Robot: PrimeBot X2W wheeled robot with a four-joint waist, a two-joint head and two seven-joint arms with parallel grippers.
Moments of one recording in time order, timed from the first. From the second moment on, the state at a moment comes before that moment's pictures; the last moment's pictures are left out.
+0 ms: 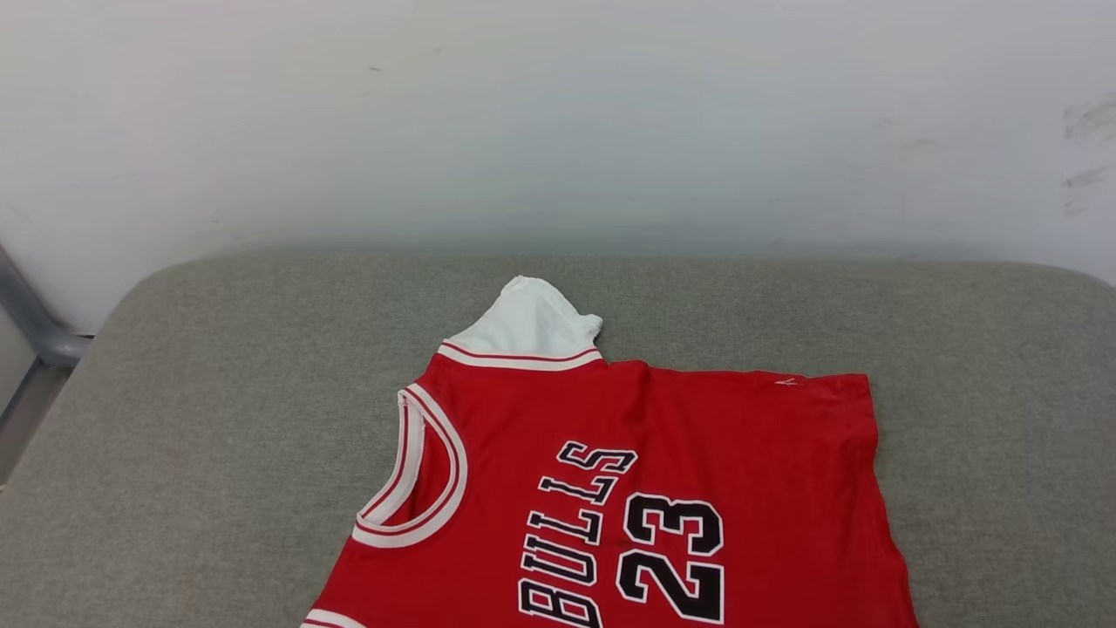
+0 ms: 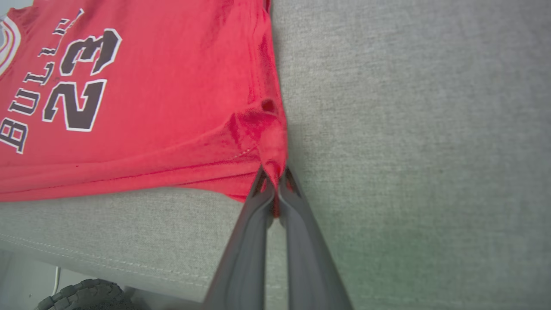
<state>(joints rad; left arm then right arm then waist) 0.21 0.53 -0.42 0.23 -1.08 0.24 -0.10 0.16 -0.34 0.13 0.45 0.60 0.14 0.06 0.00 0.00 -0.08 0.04</state>
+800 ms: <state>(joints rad) -0.19 0.54 -0.51 0.20 -1.01 0.21 0.10 0.01 -0.24 0.01 0.17 0.40 0.13 0.29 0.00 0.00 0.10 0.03</state>
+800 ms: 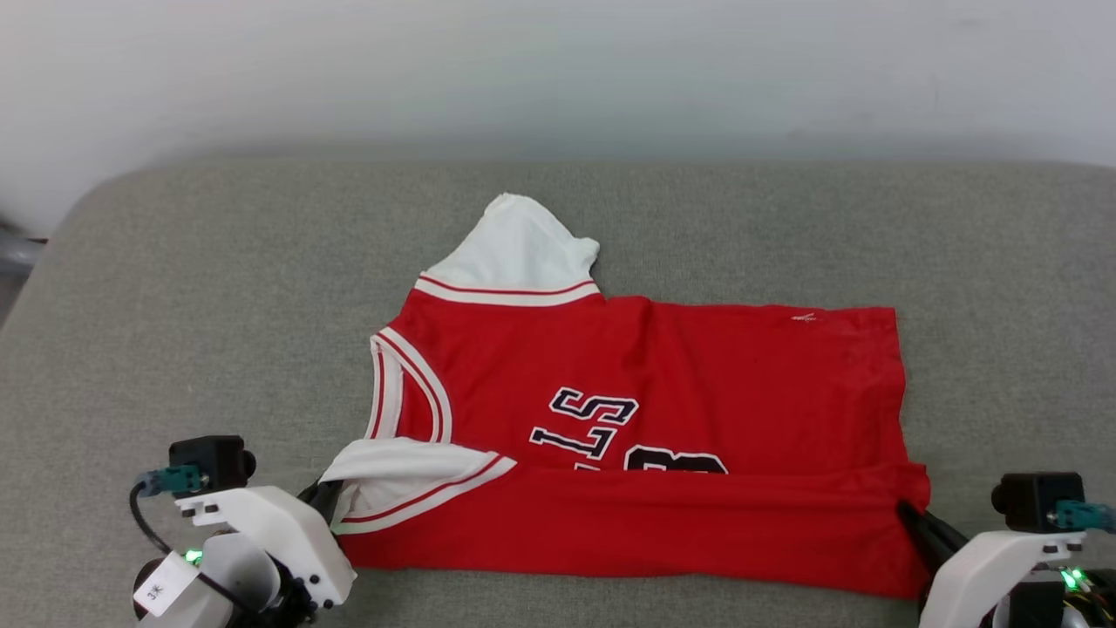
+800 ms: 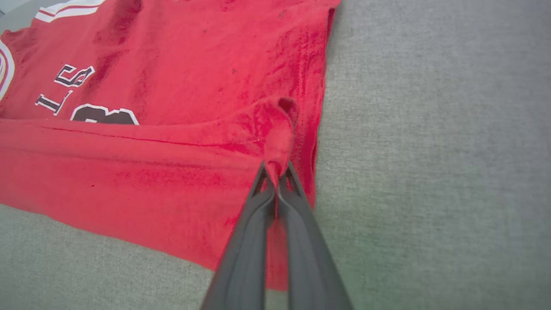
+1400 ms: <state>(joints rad) -0.32 0.46 -0.56 0.48 -1.02 0.11 0.14 -0.07 -0.24 0.07 0.35 0.45 0.13 0.07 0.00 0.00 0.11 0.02</state>
